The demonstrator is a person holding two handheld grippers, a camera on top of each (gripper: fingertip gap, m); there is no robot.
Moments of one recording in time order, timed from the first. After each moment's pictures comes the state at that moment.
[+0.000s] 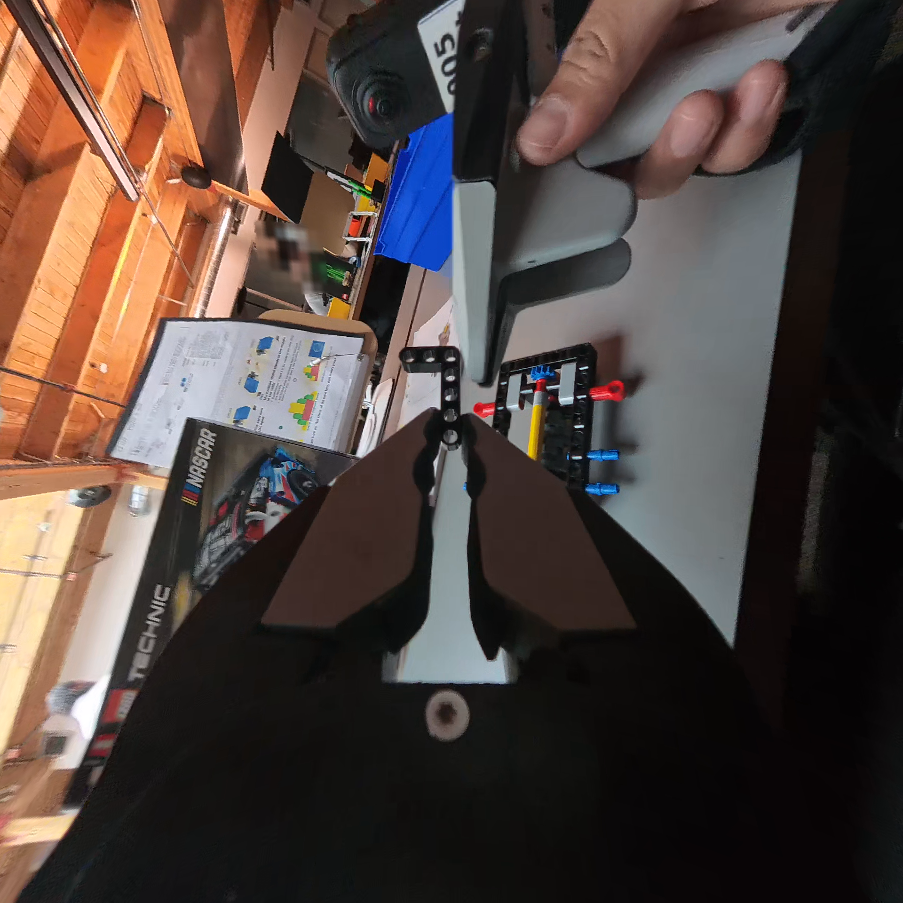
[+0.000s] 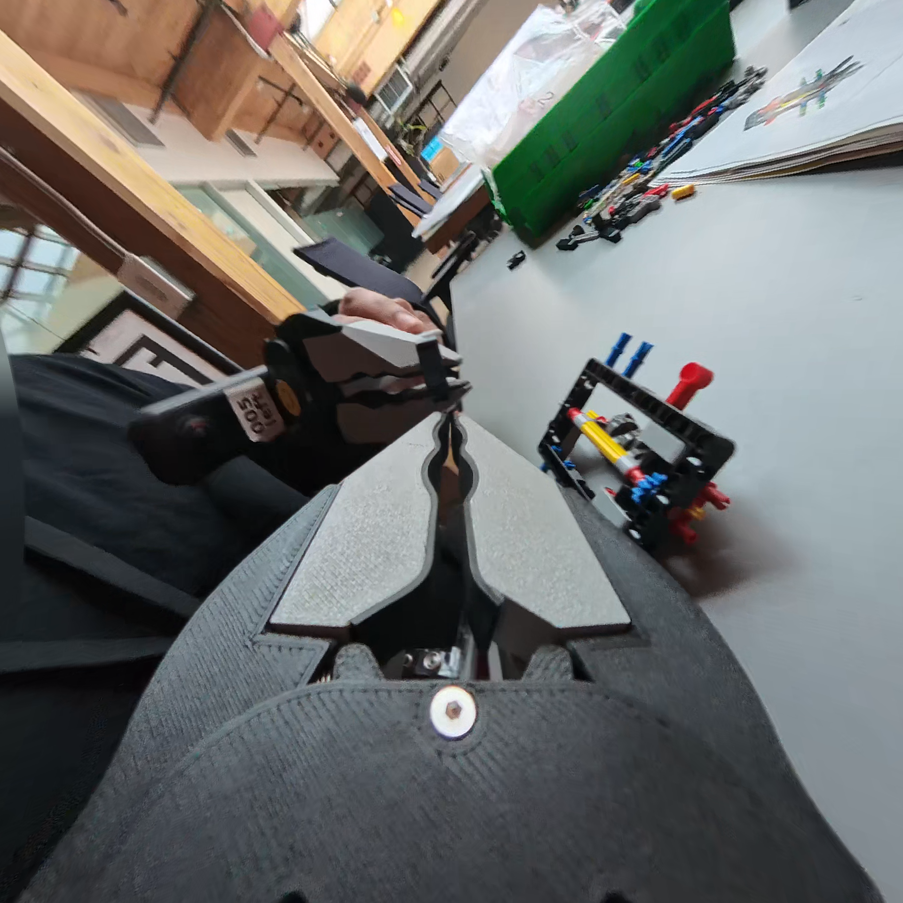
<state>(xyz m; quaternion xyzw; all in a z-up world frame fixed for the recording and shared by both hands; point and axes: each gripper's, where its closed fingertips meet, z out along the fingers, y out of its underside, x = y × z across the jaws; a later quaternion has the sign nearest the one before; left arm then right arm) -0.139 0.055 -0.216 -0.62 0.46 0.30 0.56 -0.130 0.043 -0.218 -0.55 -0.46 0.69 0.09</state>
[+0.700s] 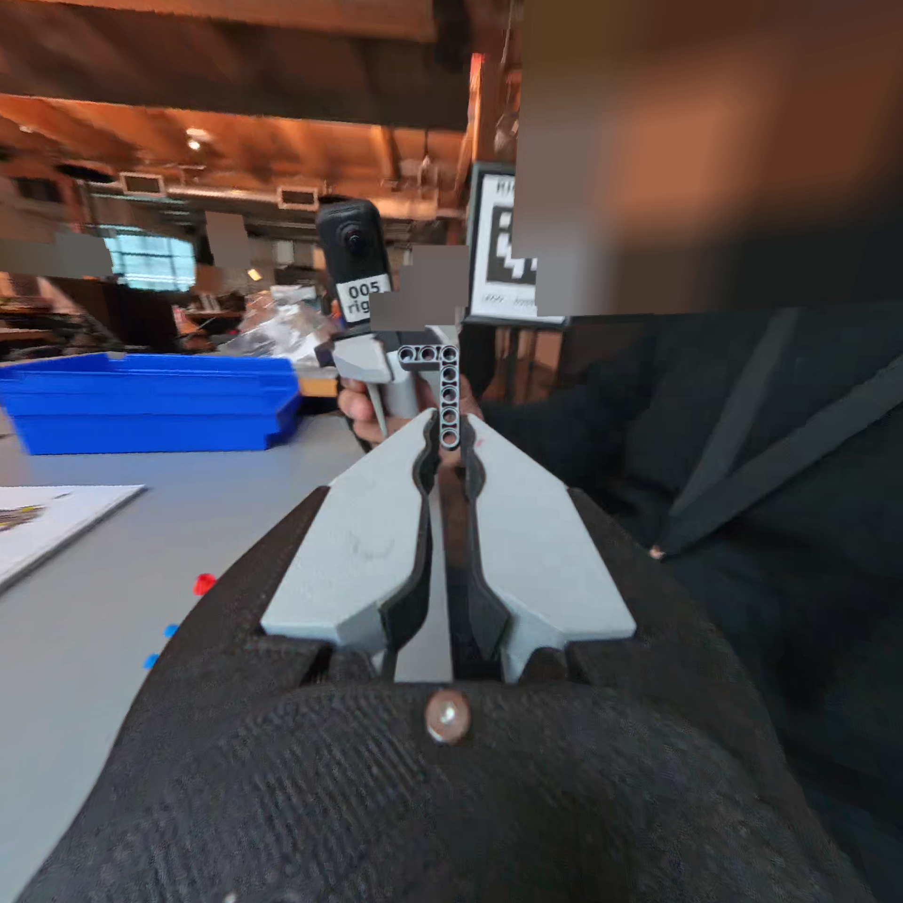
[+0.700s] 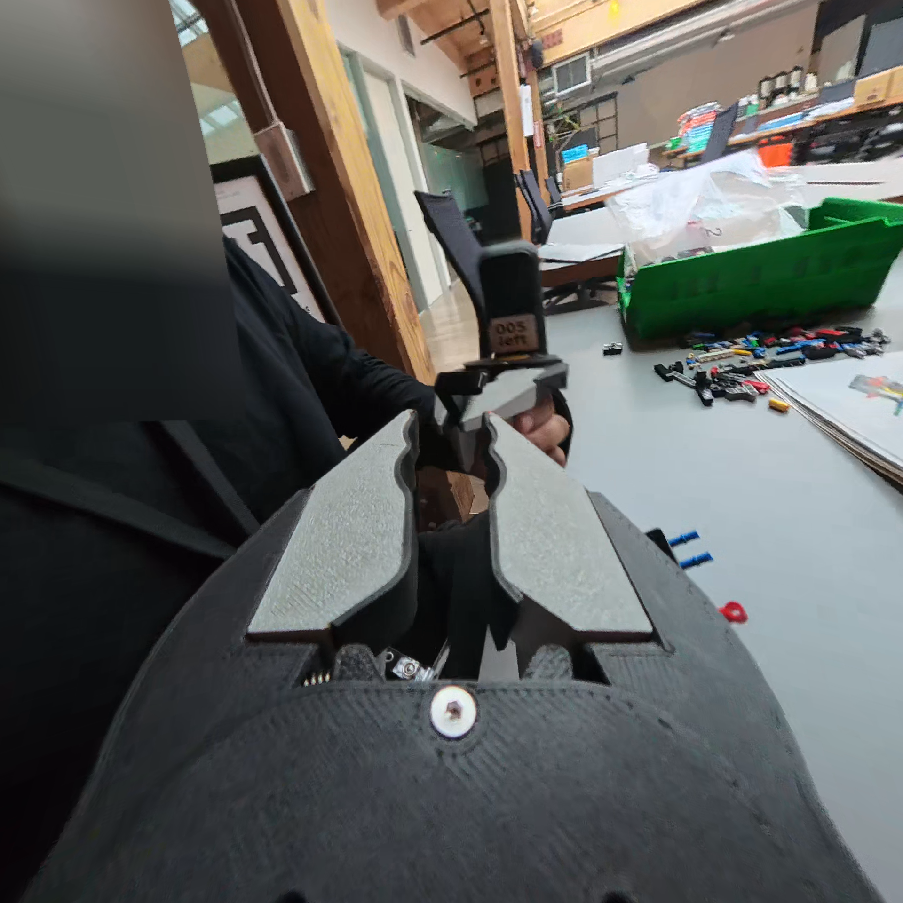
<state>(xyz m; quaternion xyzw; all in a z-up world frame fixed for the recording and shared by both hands) -0.108 0.006 -0.158 -0.54 0.30 -0.43 0.66 -0.102 0.024 -0.142 -0.35 -0.60 0.69 0.19</state>
